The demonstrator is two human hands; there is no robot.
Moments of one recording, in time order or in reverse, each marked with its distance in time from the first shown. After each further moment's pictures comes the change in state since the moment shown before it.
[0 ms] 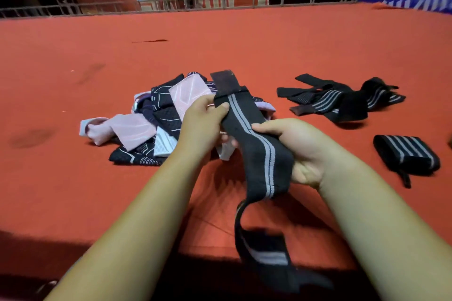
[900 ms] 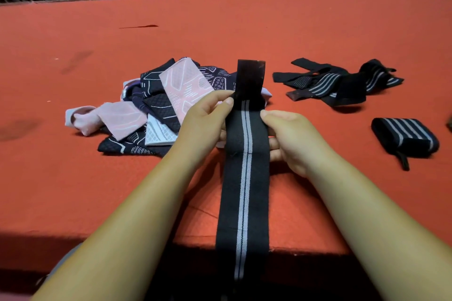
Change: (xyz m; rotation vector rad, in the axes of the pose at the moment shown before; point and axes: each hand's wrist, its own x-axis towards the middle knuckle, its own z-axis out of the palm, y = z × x) left_hand -0.020 -0.019 0.003 0.000 -0.194 0.060; right_hand 0.024 0.029 -0.032 -0.356 0.286 -0.270
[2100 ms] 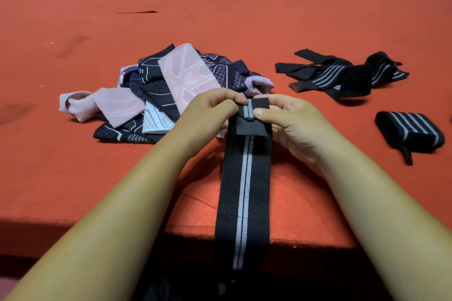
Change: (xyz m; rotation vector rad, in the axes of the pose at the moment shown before) left_hand 0.001 -0.002 -0.010 0.170 -0.149 -0.026; right_hand 0.003 0.003 -0.012 0.154 -0.163 -0.141
